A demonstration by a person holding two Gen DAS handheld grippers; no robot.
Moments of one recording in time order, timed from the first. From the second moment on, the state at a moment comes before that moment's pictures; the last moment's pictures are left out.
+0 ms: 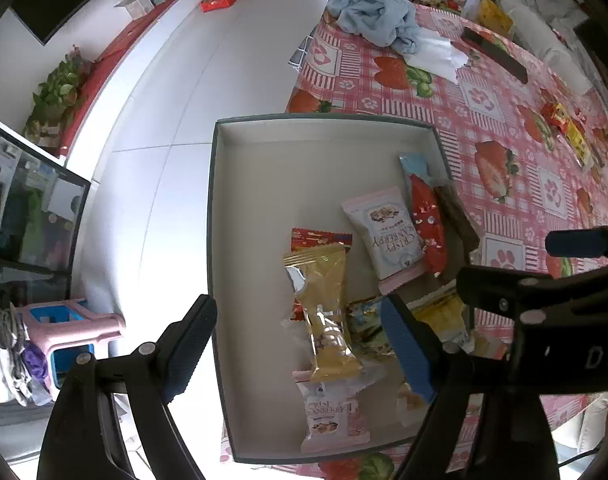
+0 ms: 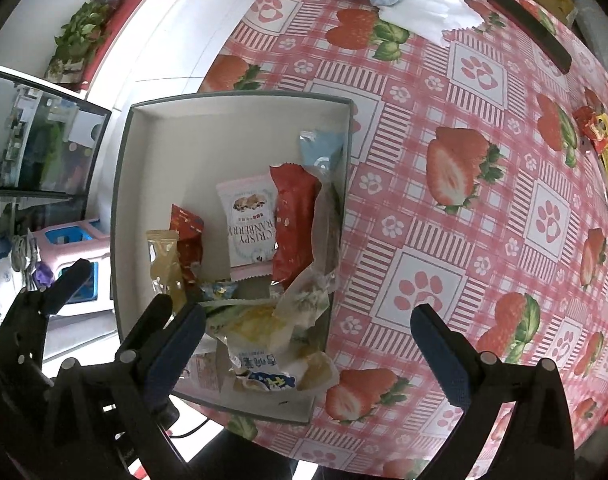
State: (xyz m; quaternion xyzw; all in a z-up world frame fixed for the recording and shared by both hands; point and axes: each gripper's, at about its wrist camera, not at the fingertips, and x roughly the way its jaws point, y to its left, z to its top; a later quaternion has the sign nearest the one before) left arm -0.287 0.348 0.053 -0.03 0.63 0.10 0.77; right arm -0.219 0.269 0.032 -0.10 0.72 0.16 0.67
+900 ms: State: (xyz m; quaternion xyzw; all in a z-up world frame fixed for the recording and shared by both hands) left arm -0.292 0.369 0.043 -0.07 0.63 0.11 0.77; right arm -0.232 0.270 0.038 -0.10 0.72 0.15 0.68
